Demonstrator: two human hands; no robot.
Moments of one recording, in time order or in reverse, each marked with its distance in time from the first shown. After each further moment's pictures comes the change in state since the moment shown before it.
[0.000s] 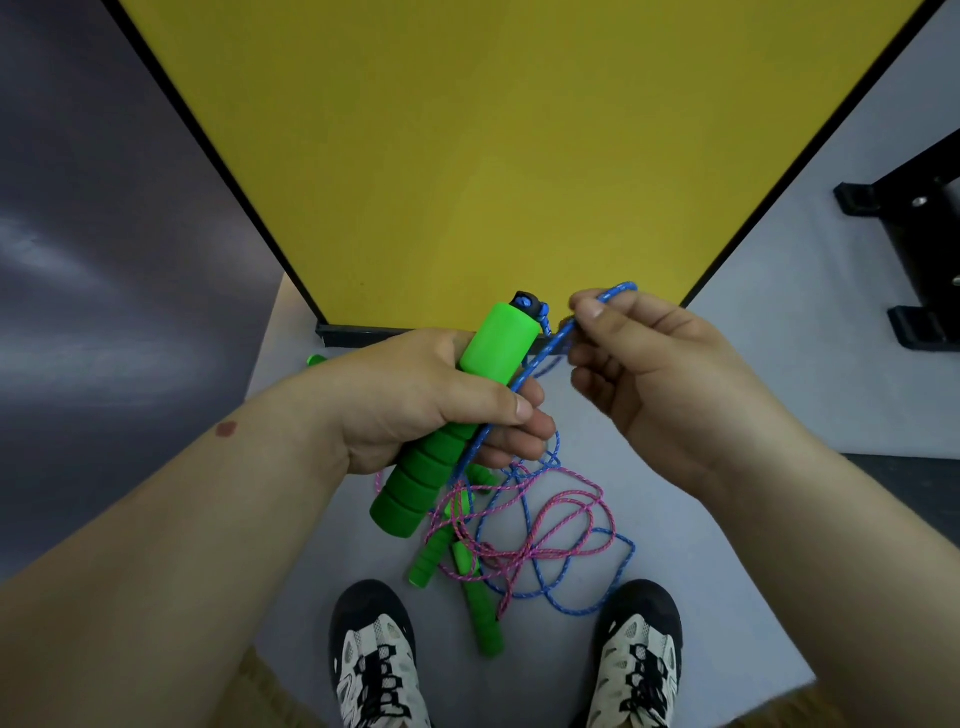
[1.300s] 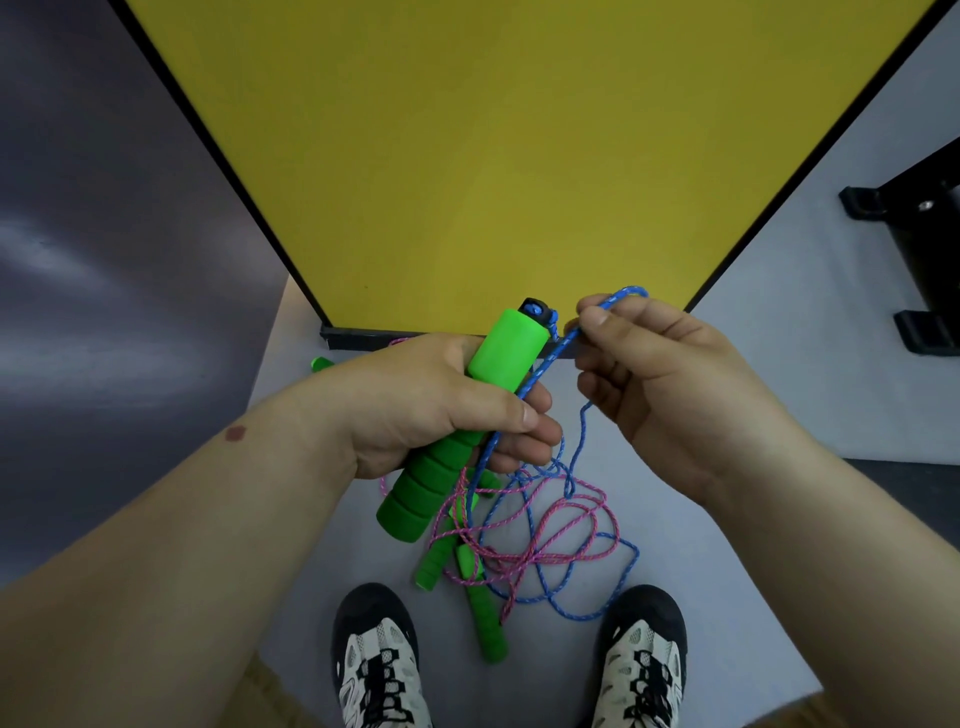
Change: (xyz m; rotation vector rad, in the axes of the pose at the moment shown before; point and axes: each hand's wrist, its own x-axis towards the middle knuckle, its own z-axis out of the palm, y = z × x) left_hand 0.001 -0.001 0.001 0.032 0.017 0.003; right_hand -0.001 0.001 -0.002 -0.002 0.012 0.005
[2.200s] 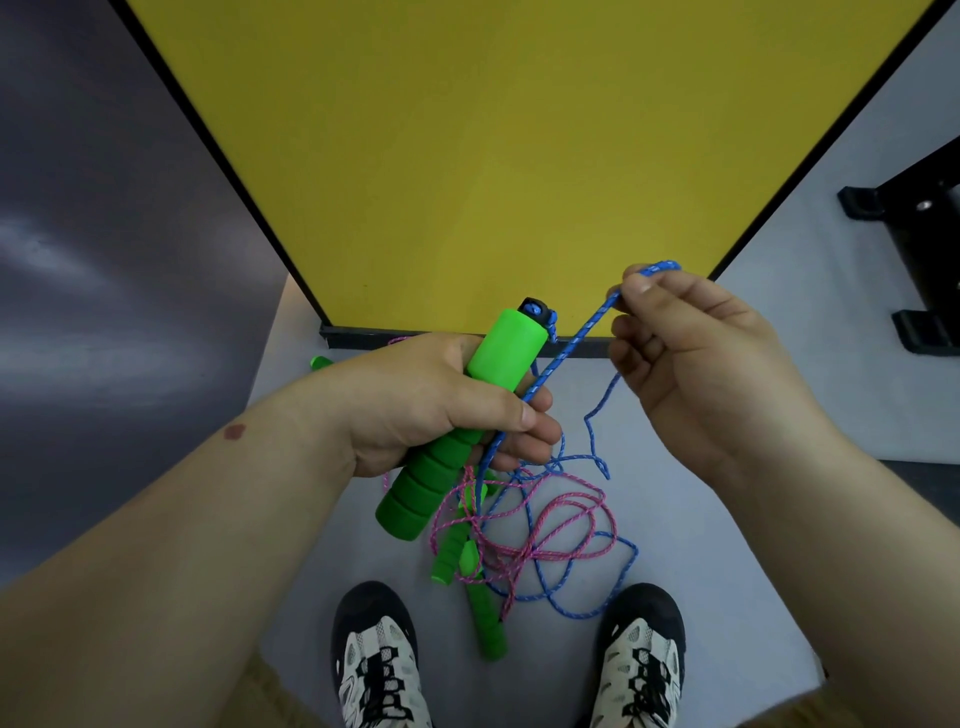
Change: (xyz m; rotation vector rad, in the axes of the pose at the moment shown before) left_hand -0.001 0.000 0.001 -0.007 0.005 0.005; right_hand 0.003 -0.010 -0.005 0.113 0.145 -0.106
